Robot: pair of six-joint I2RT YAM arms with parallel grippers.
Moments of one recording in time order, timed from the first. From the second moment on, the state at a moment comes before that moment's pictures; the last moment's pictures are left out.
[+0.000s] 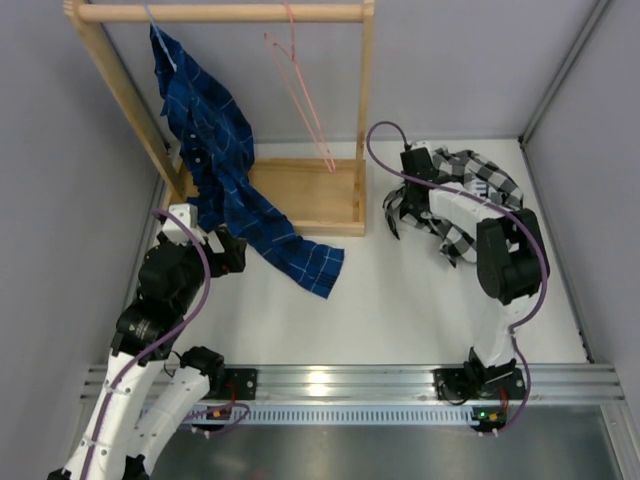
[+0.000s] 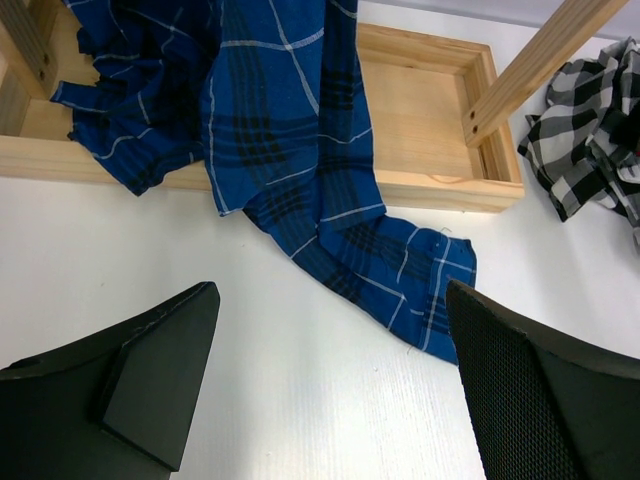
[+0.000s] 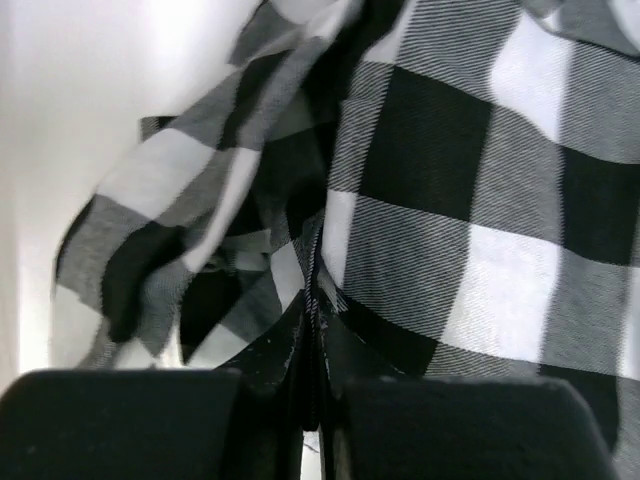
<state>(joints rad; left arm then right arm) -0.32 0.54 0.84 -0.58 -0.14 -0.30 0.34 1.92 1.39 -0.29 0.40 0.07</state>
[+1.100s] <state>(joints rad) -0.80 1.27 0.65 0.54 0.32 -0.44 0.30 1.00 1.13 -0.36 -0.51 0.38</state>
